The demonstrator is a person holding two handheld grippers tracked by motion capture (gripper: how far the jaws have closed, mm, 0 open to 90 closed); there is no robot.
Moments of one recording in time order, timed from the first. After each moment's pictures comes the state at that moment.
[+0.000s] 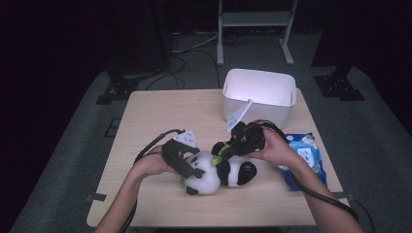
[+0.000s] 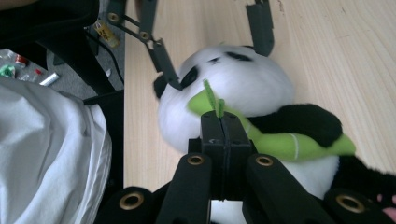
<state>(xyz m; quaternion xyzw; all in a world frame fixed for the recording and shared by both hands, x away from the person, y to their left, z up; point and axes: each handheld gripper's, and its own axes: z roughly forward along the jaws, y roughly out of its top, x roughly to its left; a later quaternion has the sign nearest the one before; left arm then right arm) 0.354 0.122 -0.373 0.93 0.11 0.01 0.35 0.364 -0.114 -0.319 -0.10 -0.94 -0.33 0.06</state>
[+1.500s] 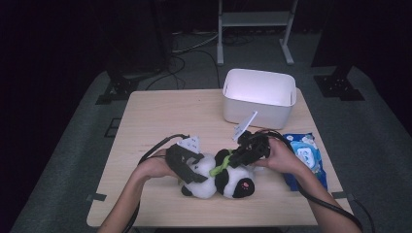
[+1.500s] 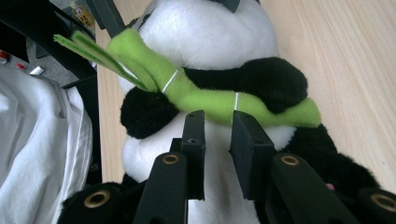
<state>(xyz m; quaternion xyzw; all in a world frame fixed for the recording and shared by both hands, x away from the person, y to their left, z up) 0.349 0.115 -0.385 0.93 0.08 -0.02 0.35 0.366 -0.133 -0.360 -0.14 -0.94 -0.30 0.06</state>
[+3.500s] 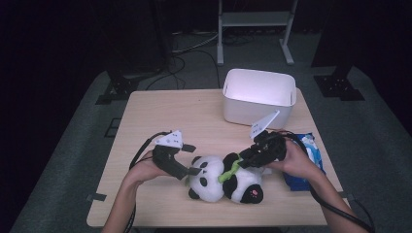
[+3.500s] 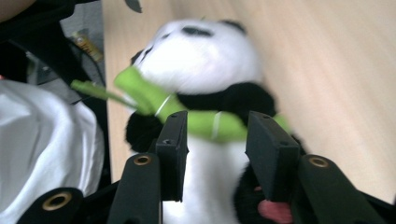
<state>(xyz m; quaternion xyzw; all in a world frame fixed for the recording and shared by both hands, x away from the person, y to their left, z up) 0.344 0.155 -0.375 0.88 0.13 0.03 0.46 0.352 -0.171 -0.346 -0.16 -0.92 -0.35 0.03</state>
